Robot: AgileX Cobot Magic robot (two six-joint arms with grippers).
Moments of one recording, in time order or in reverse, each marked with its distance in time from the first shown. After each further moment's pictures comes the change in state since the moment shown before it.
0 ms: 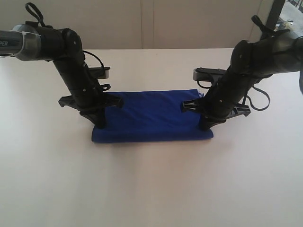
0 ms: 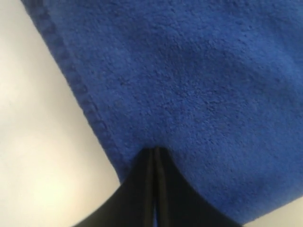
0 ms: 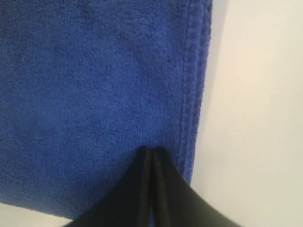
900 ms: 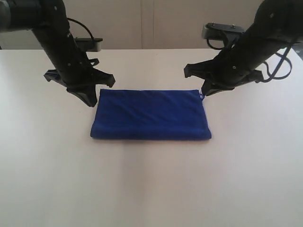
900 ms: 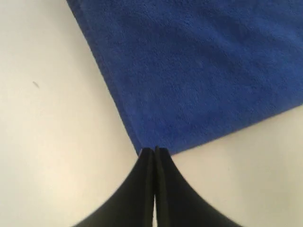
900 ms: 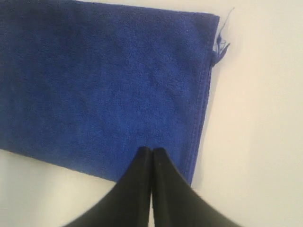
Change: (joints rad) left arm 0.002 -0.199 0.005 0.058 0.096 0.021; right arm 0.001 -0.265 0.004 -0.013 0.023 0.023
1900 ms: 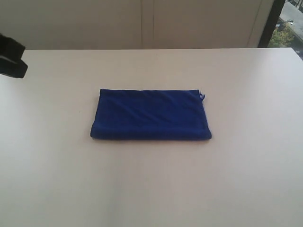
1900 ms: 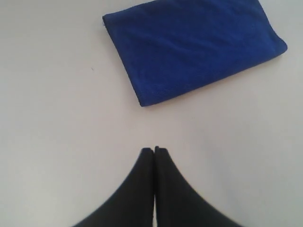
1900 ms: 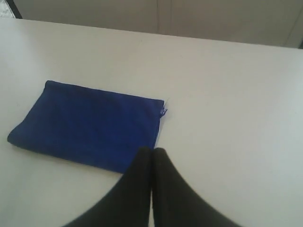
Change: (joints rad) left arm 0.068 -0.871 0.487 -0.006 -0.097 0.075; right arm -0.066 -1.003 0.403 -0.141 0.000 -0.029
